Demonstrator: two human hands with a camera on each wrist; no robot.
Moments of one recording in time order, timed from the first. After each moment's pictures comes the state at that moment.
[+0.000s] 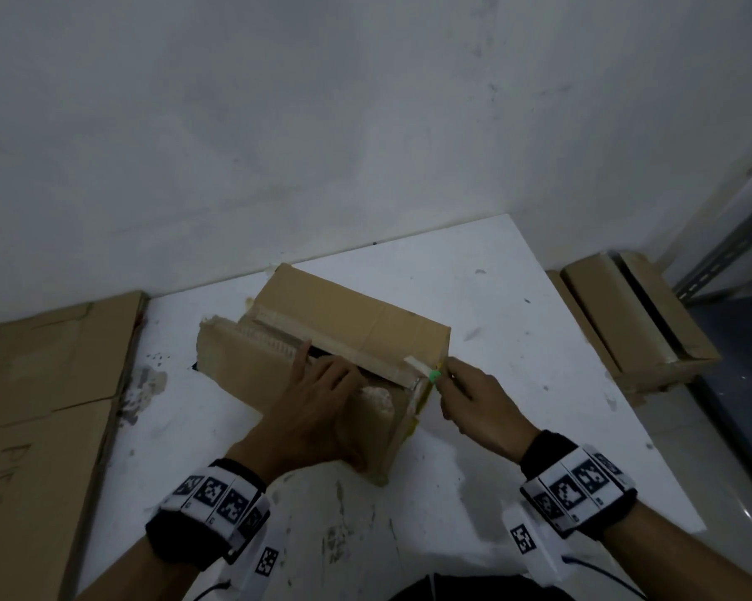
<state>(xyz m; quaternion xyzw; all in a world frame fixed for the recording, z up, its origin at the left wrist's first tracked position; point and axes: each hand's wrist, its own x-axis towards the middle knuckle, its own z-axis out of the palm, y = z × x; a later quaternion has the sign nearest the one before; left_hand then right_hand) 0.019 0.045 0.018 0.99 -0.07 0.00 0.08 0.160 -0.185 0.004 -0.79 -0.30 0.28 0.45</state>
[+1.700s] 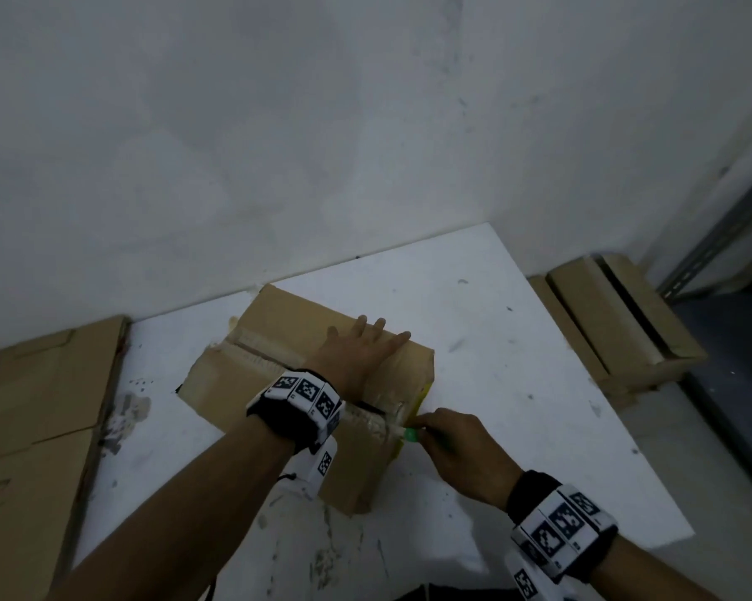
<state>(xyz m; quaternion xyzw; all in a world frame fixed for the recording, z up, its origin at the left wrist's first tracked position) 0.151 0.030 0.020 0.95 -0.01 -0.29 -0.08 0.147 -0.200 -0.035 -0.81 -0.39 0.23 0.37</state>
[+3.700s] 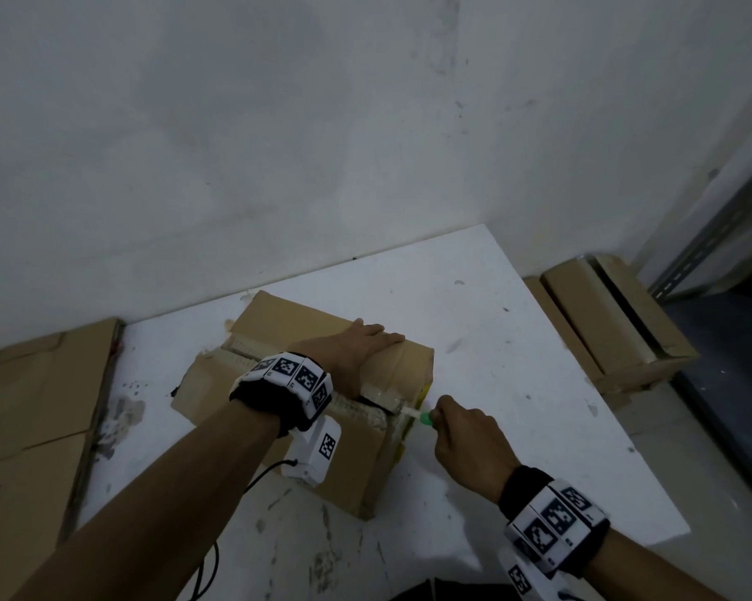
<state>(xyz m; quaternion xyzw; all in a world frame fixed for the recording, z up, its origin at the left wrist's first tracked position) 0.163 0.037 0.044 0.93 -0.01 -0.37 0.05 0.148 -0.198 -0.023 -0.90 -0.30 0.23 0.23</state>
